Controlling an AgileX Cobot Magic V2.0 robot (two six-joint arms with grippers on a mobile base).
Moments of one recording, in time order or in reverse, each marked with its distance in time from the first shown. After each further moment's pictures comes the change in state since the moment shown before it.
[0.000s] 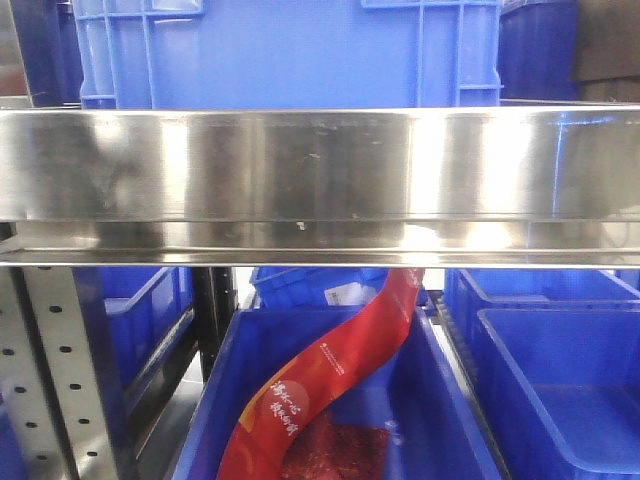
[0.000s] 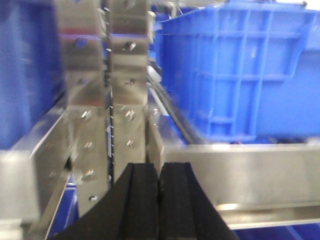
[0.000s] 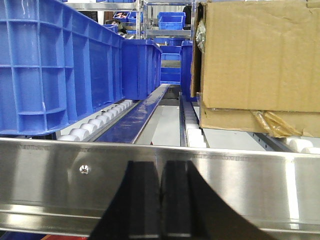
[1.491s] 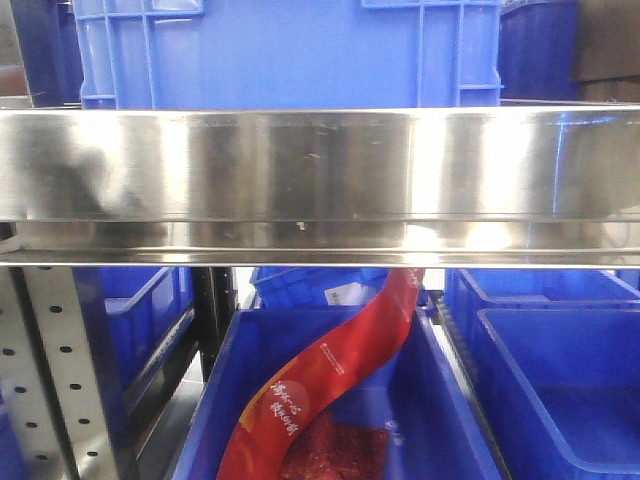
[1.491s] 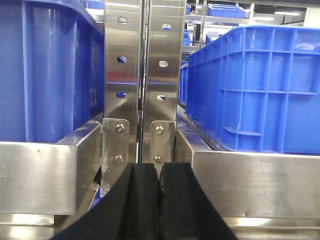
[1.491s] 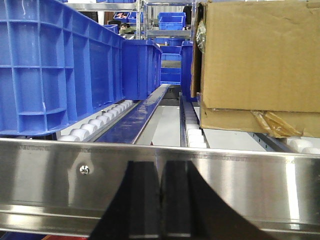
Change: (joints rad) left arm 0.080 -0.170 0.119 0.050 -0.084 -0.053; right arm 0.000 -0.001 0.000 0.000 -0.002 0.000
